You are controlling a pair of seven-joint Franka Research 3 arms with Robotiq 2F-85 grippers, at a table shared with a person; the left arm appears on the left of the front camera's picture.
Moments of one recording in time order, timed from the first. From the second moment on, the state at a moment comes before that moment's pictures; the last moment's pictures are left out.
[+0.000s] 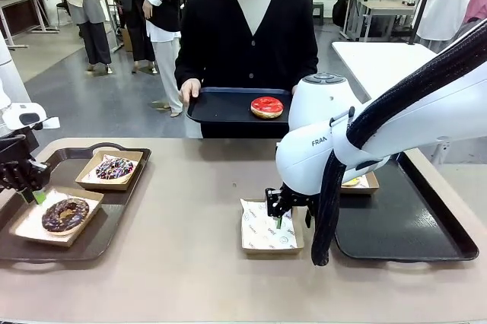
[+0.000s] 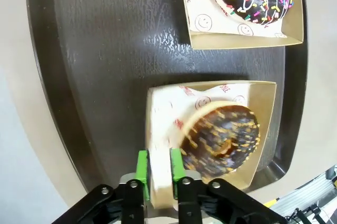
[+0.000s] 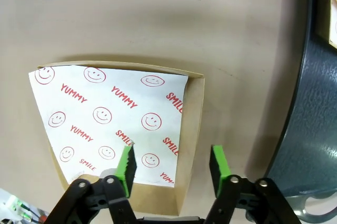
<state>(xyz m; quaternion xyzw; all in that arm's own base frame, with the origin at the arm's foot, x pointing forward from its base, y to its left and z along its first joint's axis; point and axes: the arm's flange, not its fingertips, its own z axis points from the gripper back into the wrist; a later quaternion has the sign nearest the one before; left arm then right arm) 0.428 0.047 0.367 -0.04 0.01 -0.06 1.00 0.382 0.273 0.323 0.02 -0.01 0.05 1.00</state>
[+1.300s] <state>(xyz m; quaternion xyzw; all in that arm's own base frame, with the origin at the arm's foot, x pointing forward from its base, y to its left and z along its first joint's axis) 0.419 0.039 0.385 -0.09 0.00 -0.06 0.99 0.375 0.271 0.351 0.05 -0.01 0.06 1.00</state>
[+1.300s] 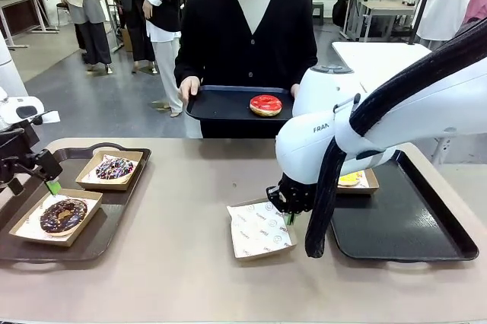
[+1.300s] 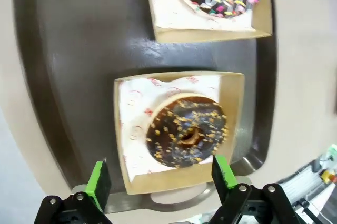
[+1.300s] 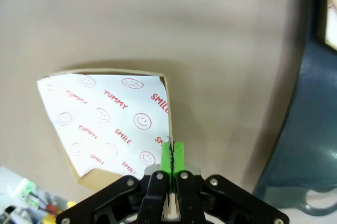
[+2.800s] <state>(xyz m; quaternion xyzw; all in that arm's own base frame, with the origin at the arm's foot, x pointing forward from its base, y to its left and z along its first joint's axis) 0.344 0.206 0.440 -0.57 -0.04 0.00 0.82 0.474 0.242 0.534 0.04 -0.01 0.04 1.00</state>
